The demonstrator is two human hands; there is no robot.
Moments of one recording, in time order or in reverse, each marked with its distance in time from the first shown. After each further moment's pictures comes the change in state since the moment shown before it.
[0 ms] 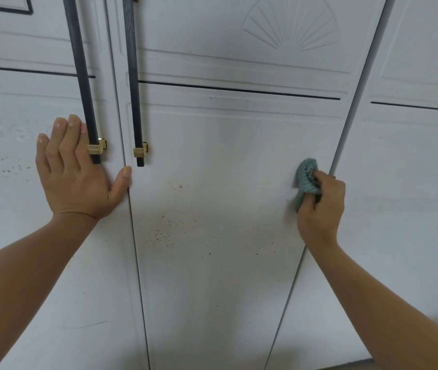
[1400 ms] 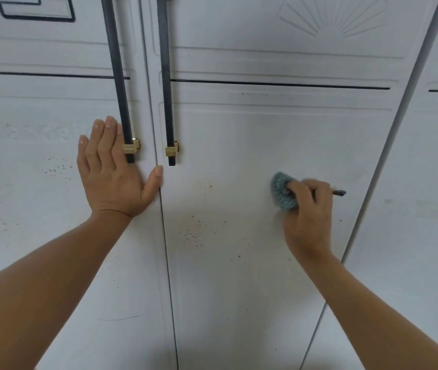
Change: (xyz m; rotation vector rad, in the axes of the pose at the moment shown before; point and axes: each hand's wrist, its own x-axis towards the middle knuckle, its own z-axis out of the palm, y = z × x) left_hand 0.001 0.000 0.000 0.016 0.010 0.004; right_hand -0.040 -0.055 0.052 -0.033 -0.097 -0.261
